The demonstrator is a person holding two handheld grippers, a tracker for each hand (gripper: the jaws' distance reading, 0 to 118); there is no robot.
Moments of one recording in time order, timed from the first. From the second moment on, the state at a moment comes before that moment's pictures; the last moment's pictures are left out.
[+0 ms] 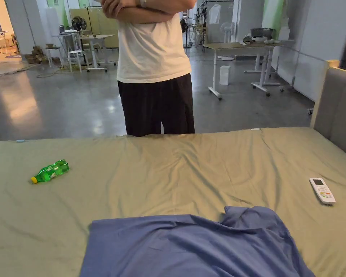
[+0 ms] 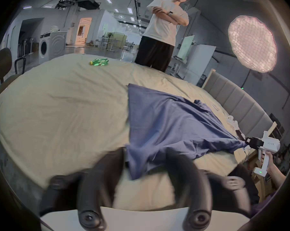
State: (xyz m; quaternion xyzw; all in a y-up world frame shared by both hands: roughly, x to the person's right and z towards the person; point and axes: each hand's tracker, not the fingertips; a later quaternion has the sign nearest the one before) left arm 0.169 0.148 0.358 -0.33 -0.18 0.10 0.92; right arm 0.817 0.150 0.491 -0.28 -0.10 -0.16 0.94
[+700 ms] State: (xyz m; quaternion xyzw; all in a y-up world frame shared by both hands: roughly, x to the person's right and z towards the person) left arm 0.284 0.223 0.386 -0.27 -0.17 -0.03 0.95; right arm 0.728 0.206 0.495 -0.22 -0.06 -0.08 0.97
